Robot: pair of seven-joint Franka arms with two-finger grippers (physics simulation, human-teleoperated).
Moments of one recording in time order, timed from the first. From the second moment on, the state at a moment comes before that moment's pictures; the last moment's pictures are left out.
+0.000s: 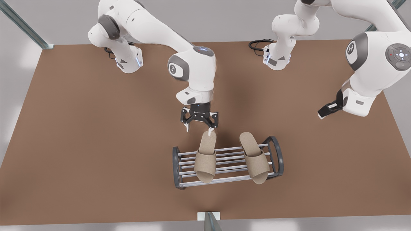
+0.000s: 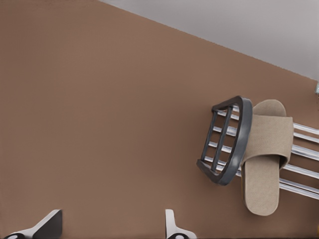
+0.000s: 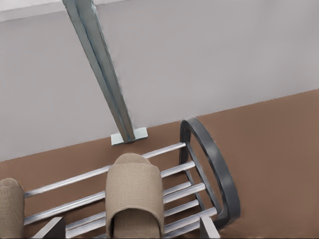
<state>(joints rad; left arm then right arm) -0.08 0.15 0.01 -1.38 0.04 1.56 -0.43 0.82 0.52 -0.13 -1.06 -0.37 1.98 1.13</state>
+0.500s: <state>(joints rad) -0.19 0.19 0.01 -1.37 0.13 1.54 -0.23 -0.08 0.17 0.18 -1.50 -0.06 1.56 0.56</state>
